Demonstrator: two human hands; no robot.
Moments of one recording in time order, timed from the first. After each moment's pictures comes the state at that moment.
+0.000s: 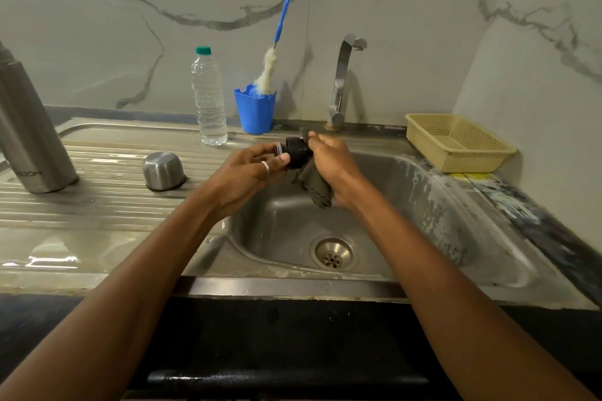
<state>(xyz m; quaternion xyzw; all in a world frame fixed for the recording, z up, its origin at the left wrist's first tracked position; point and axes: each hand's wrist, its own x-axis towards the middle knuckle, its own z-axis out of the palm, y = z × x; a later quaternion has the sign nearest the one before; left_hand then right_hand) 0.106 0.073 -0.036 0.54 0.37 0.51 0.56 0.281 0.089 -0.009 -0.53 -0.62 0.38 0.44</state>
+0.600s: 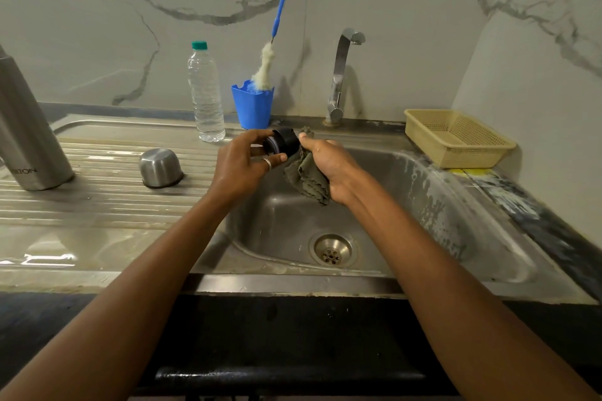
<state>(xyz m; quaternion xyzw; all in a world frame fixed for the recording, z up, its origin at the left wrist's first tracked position) 0.116 0.073 -0.034 0.65 0.56 0.50 0.15 0.281 0.092 -0.011 -0.50 -0.51 0.56 0.43</state>
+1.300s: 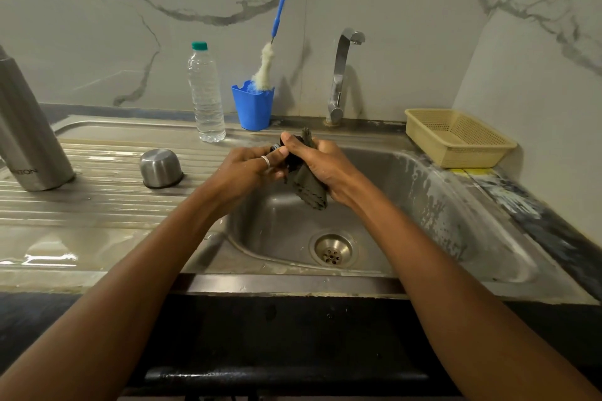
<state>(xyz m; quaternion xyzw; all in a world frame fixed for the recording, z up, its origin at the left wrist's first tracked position) 0.112 0.063 -0.033 0.61 0.43 0.47 0.47 0.286 0.091 -0.017 -0.44 -0.63 0.50 0.40</state>
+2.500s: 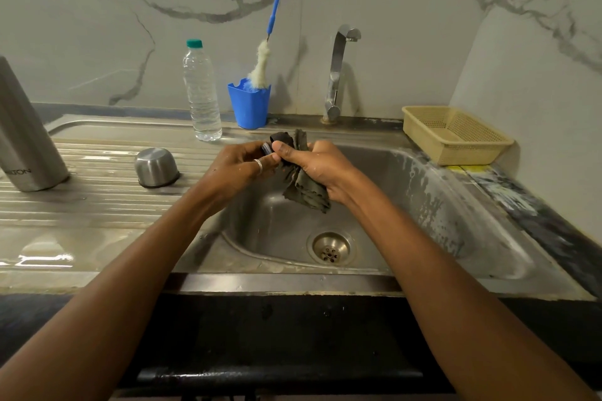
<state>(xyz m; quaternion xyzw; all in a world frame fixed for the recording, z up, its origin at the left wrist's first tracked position) 0.104 0.066 -0.033 0.66 0.48 0.45 0.37 0.285 0.081 -0.010 -0.48 -0.60 0.51 0.39</state>
